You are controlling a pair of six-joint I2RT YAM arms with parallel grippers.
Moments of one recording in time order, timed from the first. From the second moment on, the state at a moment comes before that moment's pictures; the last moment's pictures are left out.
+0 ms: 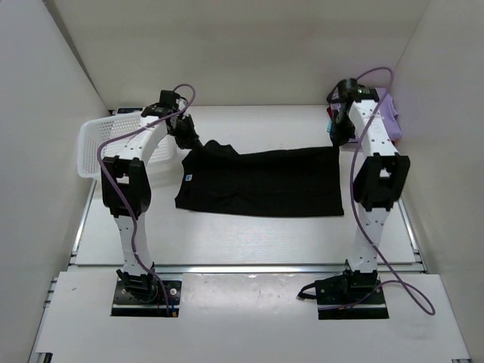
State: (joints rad) left arm -0.15 2.07 1.85 -0.79 0.35 -0.49; right arm 0.01 2.22 2.27 -1.27 0.11 0.25
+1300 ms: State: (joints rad) left arm -0.18 1.69 1.31 -0.85 0.31 -0.46; right arm -0.12 1.68 1.10 -0.64 0.02 0.24
